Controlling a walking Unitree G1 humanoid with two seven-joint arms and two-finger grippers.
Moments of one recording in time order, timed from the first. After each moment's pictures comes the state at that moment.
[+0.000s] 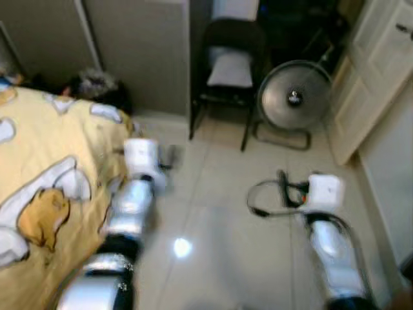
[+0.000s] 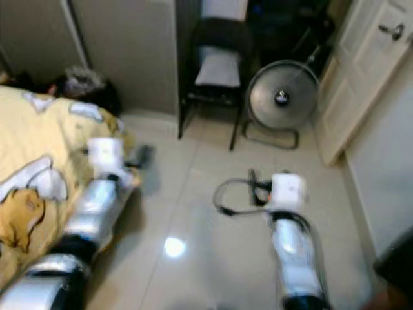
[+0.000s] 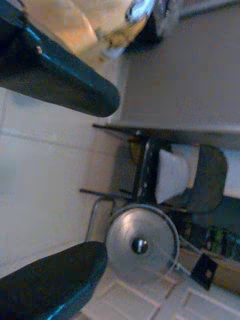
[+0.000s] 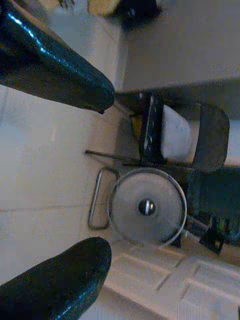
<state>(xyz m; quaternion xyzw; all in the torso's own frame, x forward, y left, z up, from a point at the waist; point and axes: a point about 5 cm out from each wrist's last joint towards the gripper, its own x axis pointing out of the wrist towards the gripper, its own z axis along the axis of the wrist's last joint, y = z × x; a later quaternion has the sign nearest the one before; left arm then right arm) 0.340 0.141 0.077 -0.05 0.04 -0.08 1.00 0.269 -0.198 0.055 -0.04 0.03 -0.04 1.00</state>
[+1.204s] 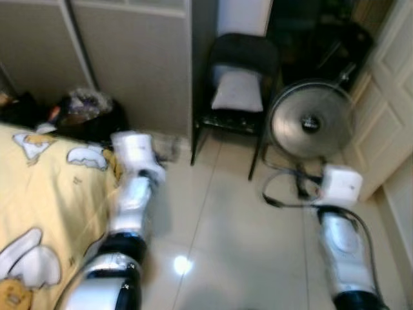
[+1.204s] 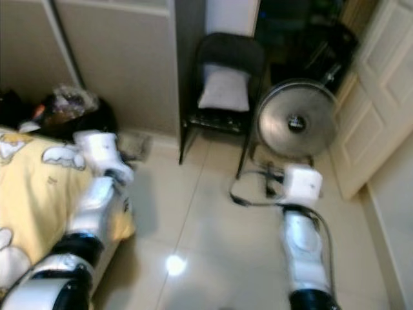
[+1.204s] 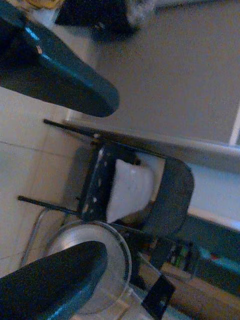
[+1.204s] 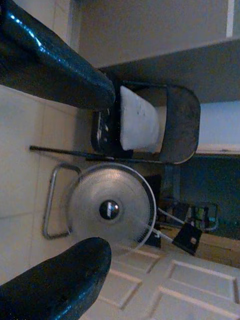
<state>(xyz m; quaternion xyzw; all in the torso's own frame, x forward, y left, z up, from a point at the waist) 0.345 0.145 0.091 -0.09 0.00 -0.05 0.99 0.275 -0.209 0.069 -0.02 0.00 -0.07 1.00</state>
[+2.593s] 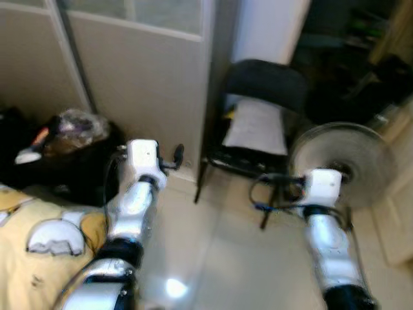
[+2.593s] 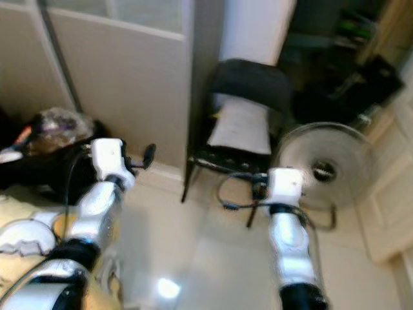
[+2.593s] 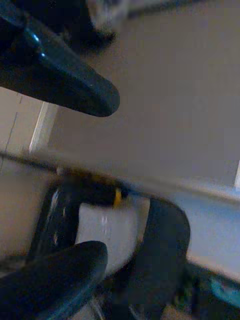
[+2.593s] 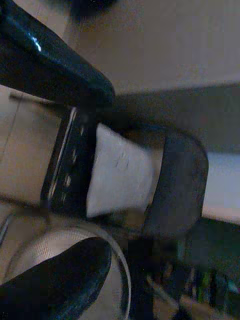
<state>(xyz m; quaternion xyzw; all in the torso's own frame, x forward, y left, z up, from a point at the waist) 0.337 0.163 0.081 -0.04 0.02 -0.04 1.00 0.288 -0.171 0.059 -0.02 0.03 -0.01 1.00</state>
